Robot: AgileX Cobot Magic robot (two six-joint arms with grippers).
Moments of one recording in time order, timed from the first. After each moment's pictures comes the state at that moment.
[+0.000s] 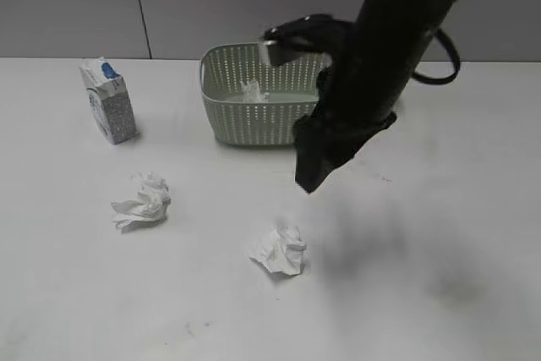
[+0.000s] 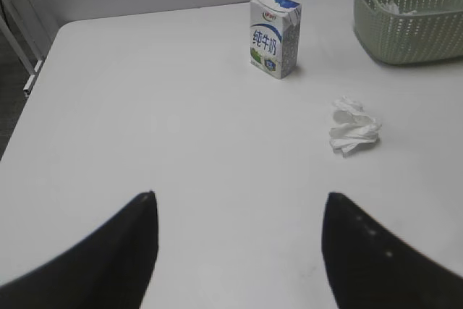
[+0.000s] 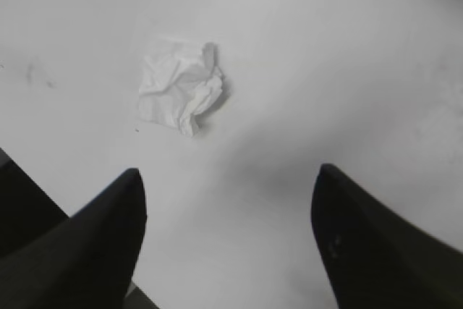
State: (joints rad) left arm -0.11 0.00 -0.51 -0.11 1.06 0.21; right arm 0.58 1.86 -1.44 0.28 1.08 -0.31
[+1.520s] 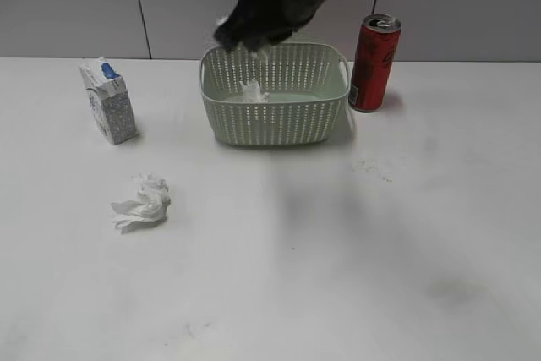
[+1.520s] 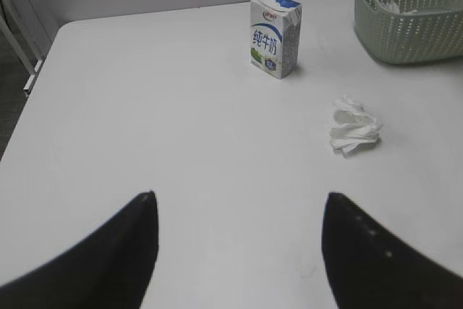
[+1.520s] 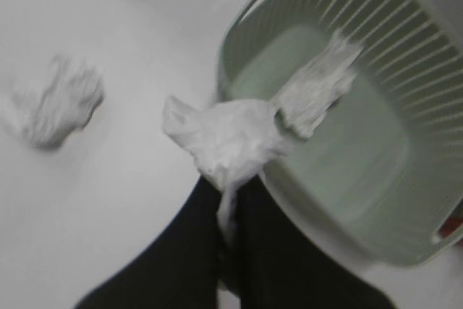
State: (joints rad) left arm -0.11 0.00 -0.51 -0.11 1.06 0.21; right arm 0.70 1.92 -1.66 0.02 0.74 -0.15
